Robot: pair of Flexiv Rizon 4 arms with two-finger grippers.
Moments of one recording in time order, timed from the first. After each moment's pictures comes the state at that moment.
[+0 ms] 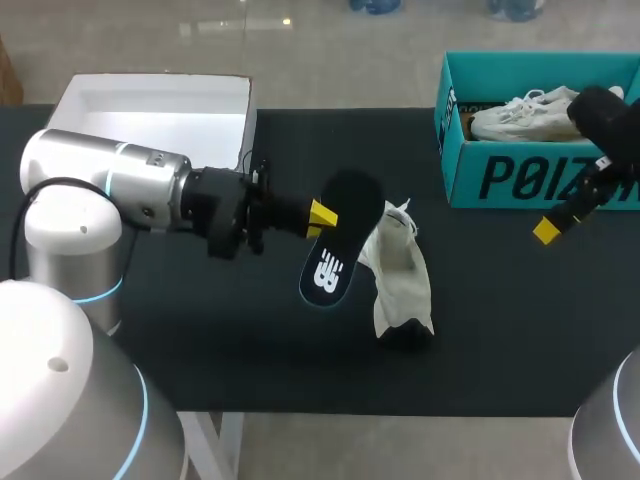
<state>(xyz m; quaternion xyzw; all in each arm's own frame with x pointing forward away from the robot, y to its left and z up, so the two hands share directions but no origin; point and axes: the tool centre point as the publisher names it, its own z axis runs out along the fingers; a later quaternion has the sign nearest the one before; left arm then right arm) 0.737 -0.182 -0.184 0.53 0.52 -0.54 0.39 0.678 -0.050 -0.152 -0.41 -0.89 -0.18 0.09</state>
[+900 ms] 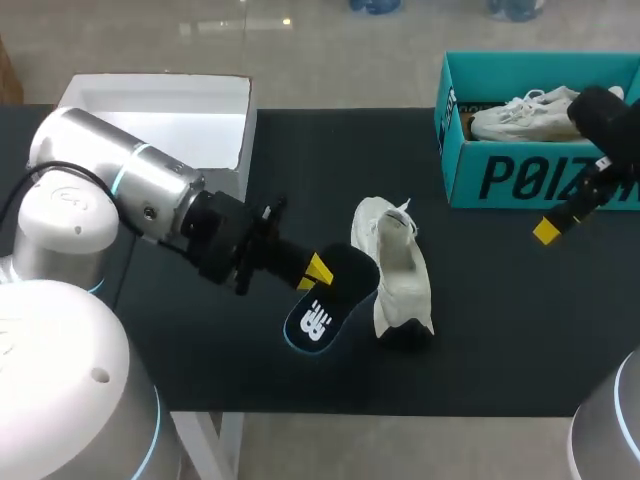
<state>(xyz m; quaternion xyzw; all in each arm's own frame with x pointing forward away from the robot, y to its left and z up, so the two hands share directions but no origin) 0.668 -0.176 -0.227 0.55 0.59 -0.55 0.21 0.678 -0.050 -0.152 -0.41 -0.89 -0.18 0.09</state>
